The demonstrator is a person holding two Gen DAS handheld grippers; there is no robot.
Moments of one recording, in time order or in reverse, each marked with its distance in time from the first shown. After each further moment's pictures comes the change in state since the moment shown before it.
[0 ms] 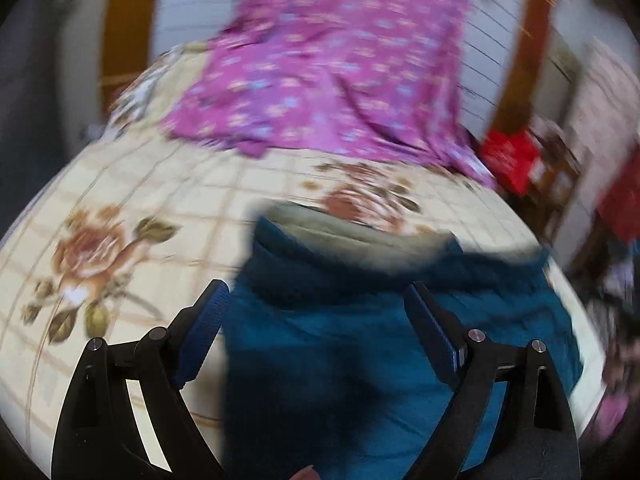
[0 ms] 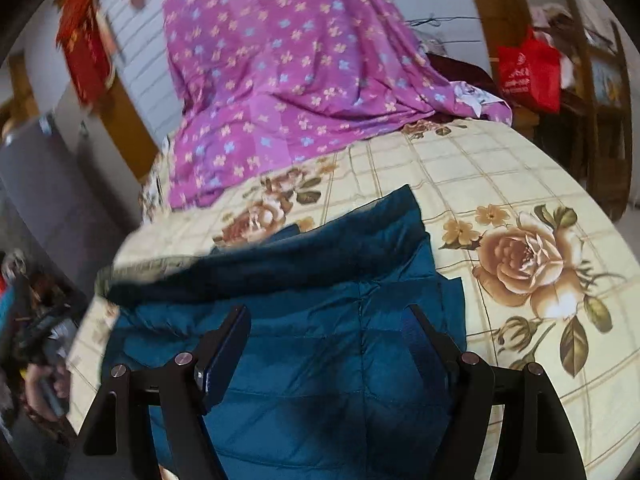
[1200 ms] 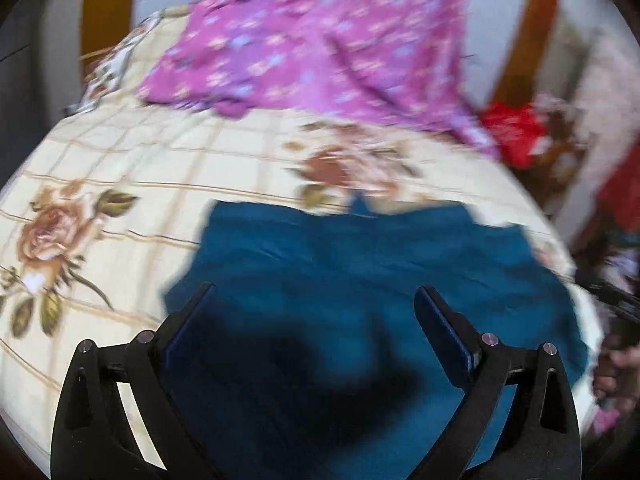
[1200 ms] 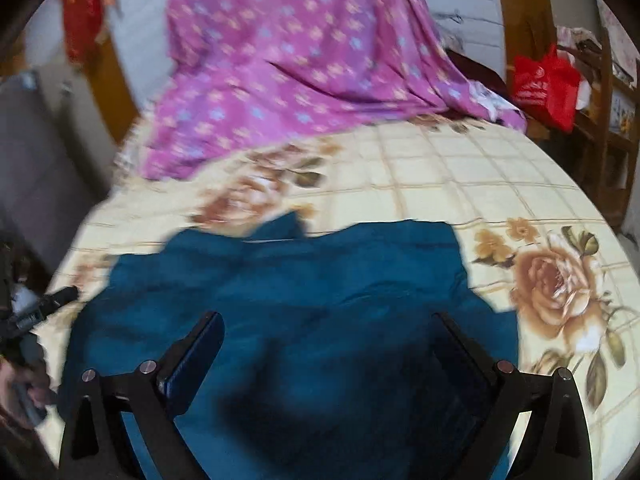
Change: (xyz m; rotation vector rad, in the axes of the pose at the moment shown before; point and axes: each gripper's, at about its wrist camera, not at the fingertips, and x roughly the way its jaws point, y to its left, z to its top) left arm 0.051 -0.014 -0.014 -0.056 0.102 -0.037; right arm 0.060 0.047 0.004 -0.075 0.035 -0.071
